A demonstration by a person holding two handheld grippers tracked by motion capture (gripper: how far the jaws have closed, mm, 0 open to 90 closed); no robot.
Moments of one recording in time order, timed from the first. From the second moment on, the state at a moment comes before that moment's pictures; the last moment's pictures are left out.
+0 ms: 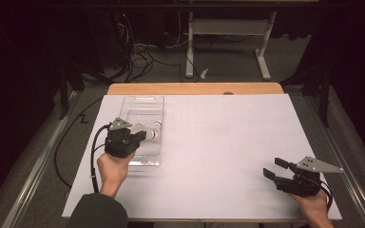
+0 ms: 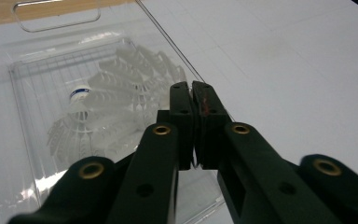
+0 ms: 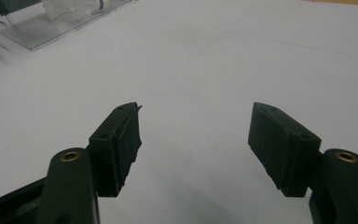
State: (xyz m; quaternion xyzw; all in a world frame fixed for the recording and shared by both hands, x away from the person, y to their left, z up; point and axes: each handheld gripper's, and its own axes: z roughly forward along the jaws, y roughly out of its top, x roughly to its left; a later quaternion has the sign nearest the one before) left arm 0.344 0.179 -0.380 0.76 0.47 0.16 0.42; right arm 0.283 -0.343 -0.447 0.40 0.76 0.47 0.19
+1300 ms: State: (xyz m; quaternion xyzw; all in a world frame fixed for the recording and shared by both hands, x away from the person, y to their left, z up) left arm 0.331 0.173 -0.374 0.75 0.47 0.20 0.42; right arm 0.283 -0.342 -0.447 0.40 0.76 0.47 0.19
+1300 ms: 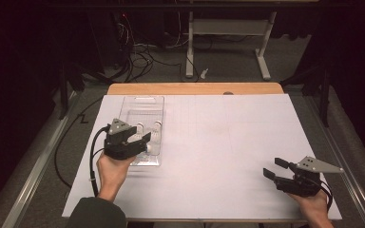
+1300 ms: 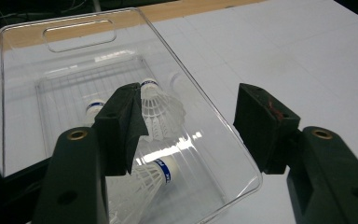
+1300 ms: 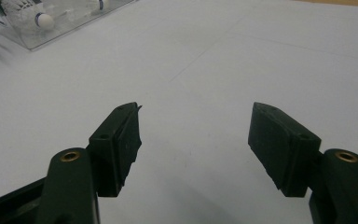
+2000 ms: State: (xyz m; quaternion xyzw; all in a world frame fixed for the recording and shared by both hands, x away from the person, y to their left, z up) left arm 0.318 0.177 -0.368 0.74 0.46 0.21 0.44; right arm 0.283 -0.342 -0.447 0.40 0.76 0.47 0.20
